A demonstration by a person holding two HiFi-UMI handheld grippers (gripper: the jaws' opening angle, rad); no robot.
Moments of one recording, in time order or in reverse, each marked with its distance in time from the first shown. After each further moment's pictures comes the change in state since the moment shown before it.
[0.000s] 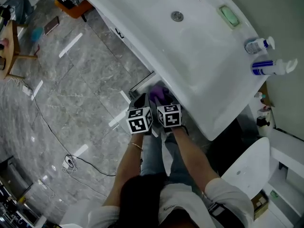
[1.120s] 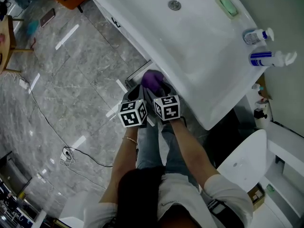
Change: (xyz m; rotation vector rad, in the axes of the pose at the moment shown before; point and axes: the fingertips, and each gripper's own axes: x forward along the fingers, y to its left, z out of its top) left arm -0.019 0.000 0.004 -0.040 -0.028 -0.024; right arm -0.018 0.017 0.012 -0.027 -0.034 0.067
